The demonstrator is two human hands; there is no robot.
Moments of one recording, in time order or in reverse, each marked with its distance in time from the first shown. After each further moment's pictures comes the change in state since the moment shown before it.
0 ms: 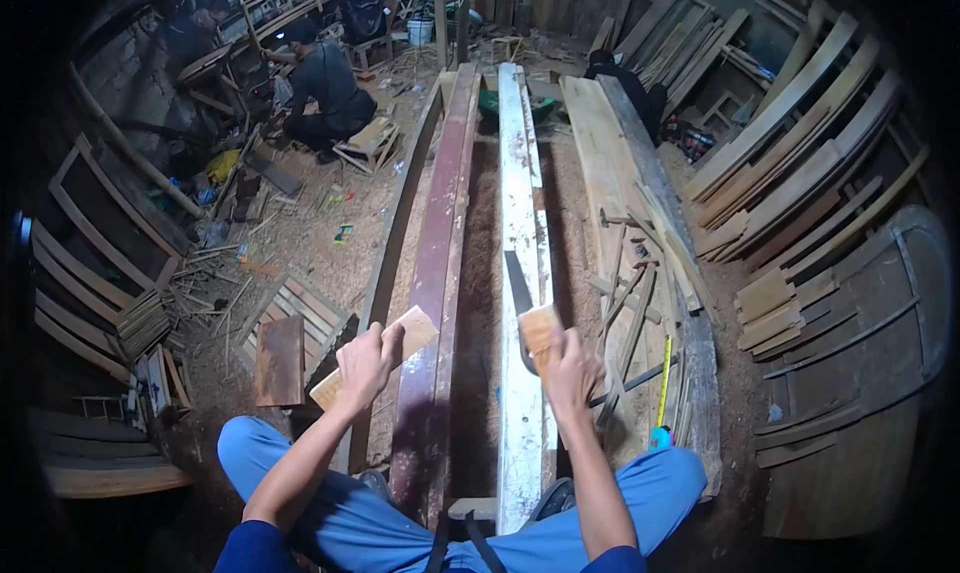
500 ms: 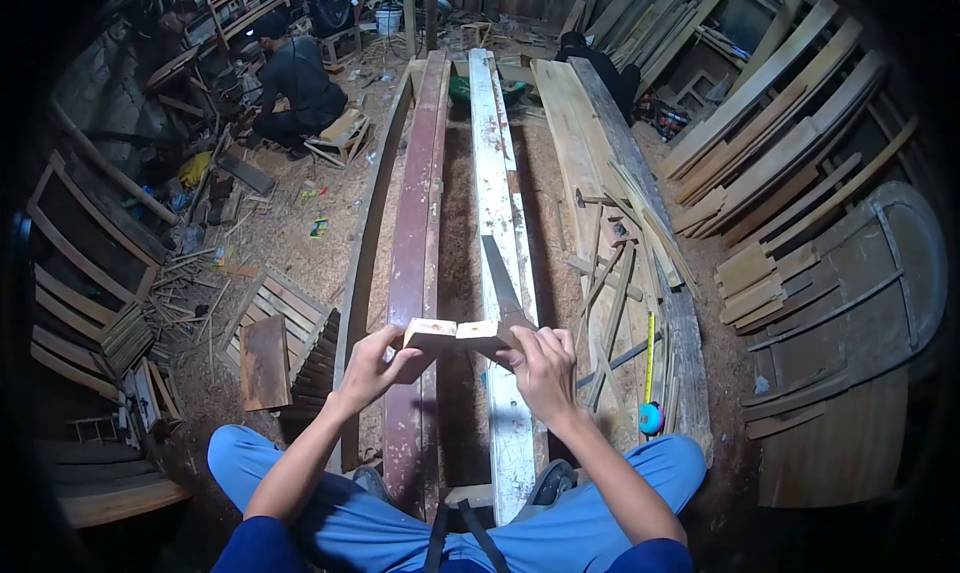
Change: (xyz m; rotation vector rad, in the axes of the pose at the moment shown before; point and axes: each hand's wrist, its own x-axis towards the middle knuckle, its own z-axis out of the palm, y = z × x) left_hand -0.010 0.025 -0.023 -0.532 -0.214 0.386; right_hand -0.013 -0.041 -0.067 0.183 -0.076 -0.553
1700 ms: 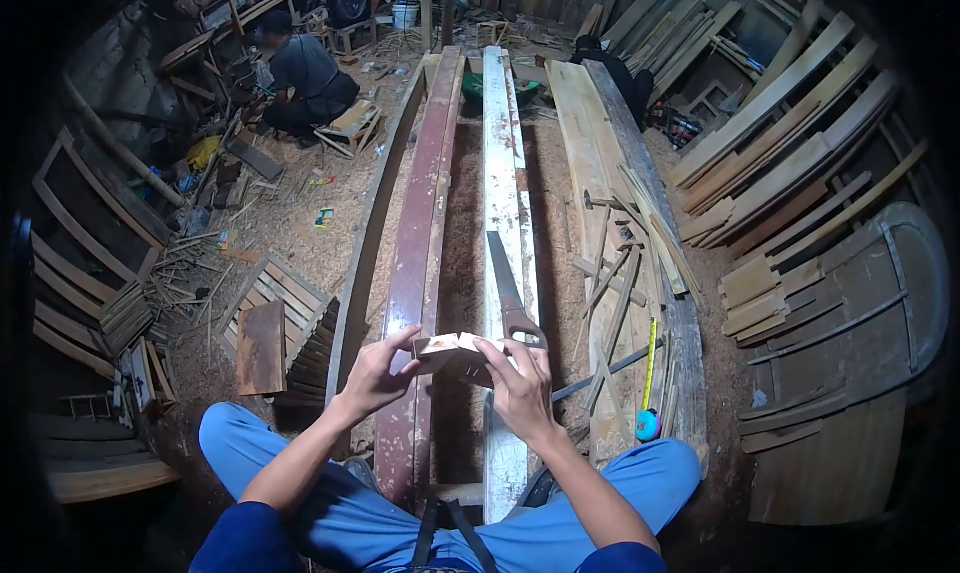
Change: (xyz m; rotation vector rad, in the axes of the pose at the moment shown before) left_hand -0.020 -0.001 0.022 -0.001 0.035 0.217; right_hand -0.029 -0.015 0.028 0.143 0.025 -0.024
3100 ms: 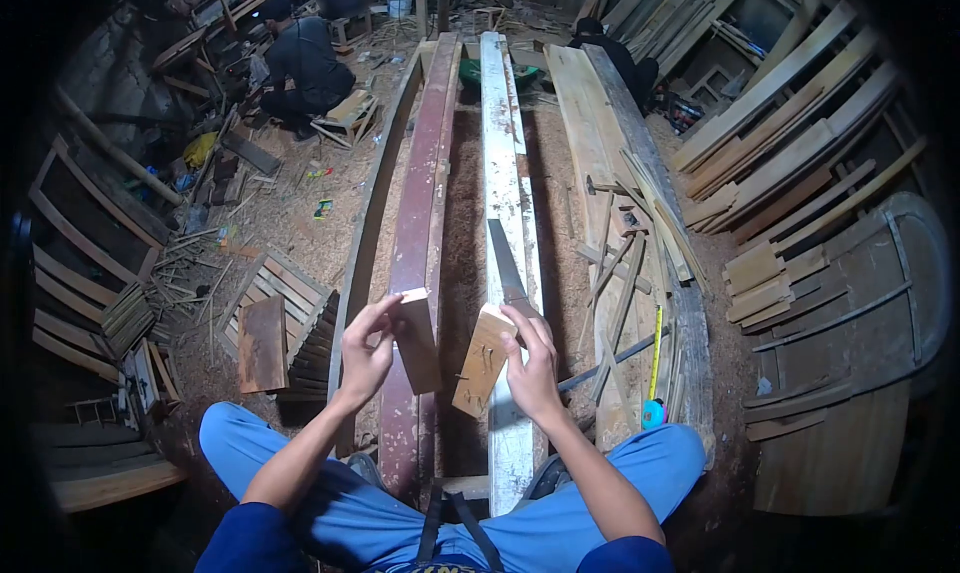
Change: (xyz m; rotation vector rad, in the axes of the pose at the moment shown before) left_hand 0.011 -0.006 0.002 -0.098 0.280 -0.331; right_hand 0.017 0.013 0.005 0.282 0.002 0.328
